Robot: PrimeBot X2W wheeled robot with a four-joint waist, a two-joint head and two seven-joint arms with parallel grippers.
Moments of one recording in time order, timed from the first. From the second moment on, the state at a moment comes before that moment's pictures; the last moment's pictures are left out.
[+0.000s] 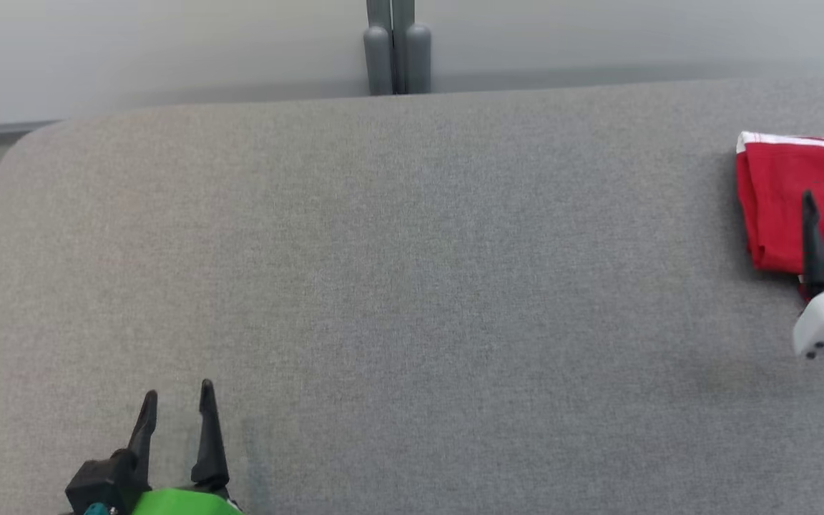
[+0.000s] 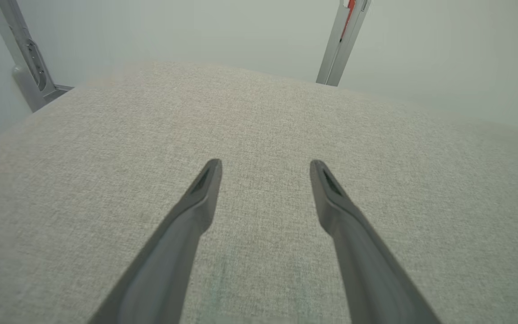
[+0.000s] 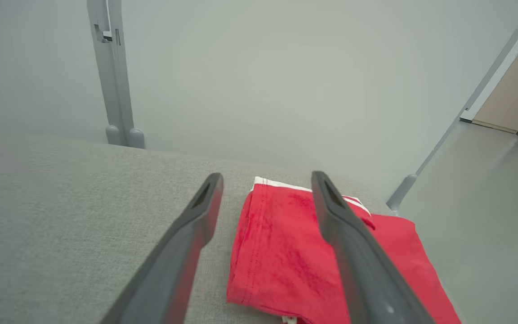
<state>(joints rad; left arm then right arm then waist) 0.05 0.05 -0.03 0.23 -0.30 -0.04 -0.26 -0.32 -0.35 -0.16 0.31 0.09 0.13 -0.08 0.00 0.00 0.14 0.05</state>
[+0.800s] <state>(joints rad) 0.14 0.05 0.03 0.20 -0.24 -0.05 -0.26 0.01 -0.06 -0.09 0.25 -0.02 0.13 -0.26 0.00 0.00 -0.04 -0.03</state>
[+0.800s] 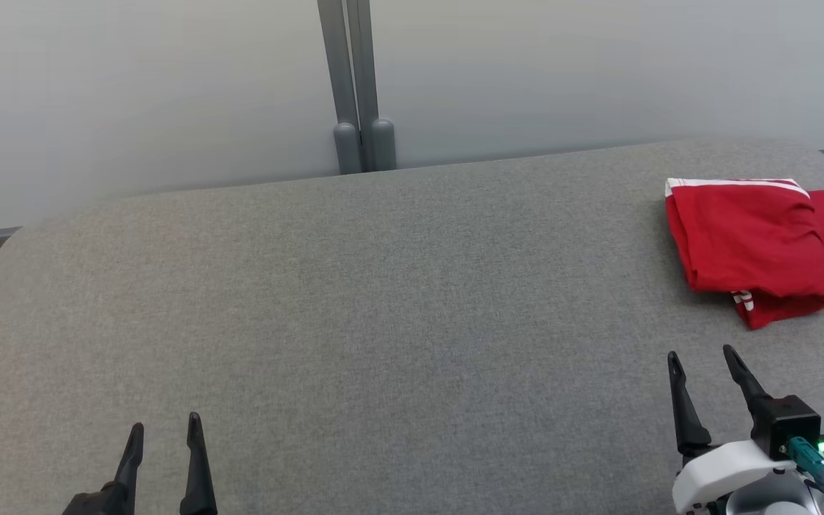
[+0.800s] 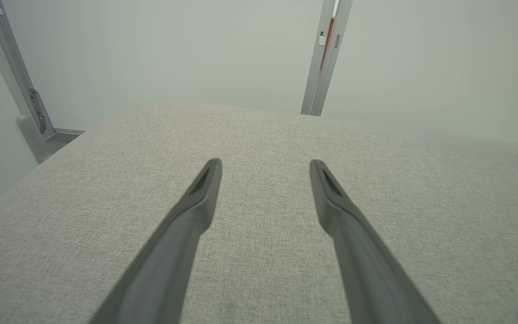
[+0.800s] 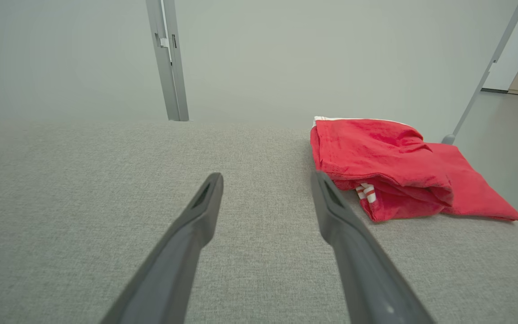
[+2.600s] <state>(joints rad) 0.03 0.04 0.07 0.26 -0.95 -0.09 -0.07 -0.03 -0.04 -0.10 0.28 0.82 0.13 -0.06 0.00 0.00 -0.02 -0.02</state>
